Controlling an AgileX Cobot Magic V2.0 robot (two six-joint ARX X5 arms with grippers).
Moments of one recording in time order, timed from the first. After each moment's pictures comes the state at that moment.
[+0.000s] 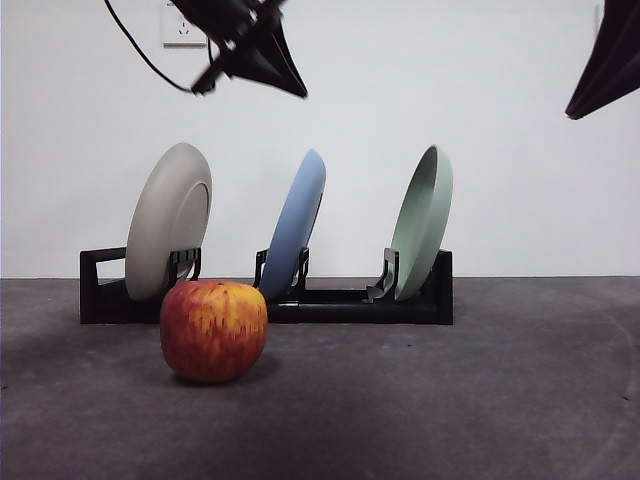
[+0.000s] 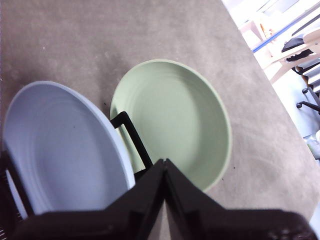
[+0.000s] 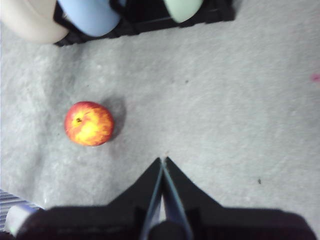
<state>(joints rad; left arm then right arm) -0.36 2.05 2.17 -0.83 0.50 -0.29 0.25 1.02 0.94 -0.78 -0.40 0.34</state>
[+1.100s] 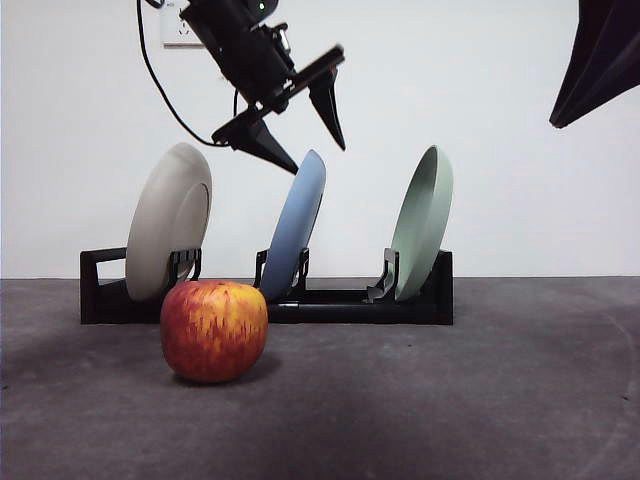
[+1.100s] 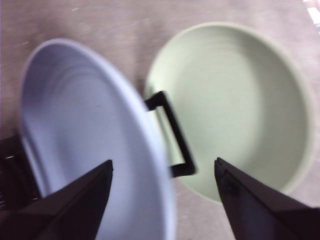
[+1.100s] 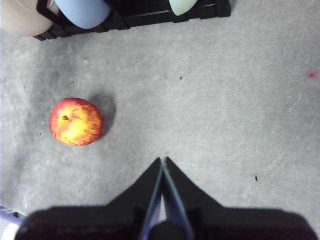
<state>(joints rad) -0.44 2.16 2.17 -0.83 0.29 -0.32 0.39 1.02 0.94 -0.77 -0.23 0.41</state>
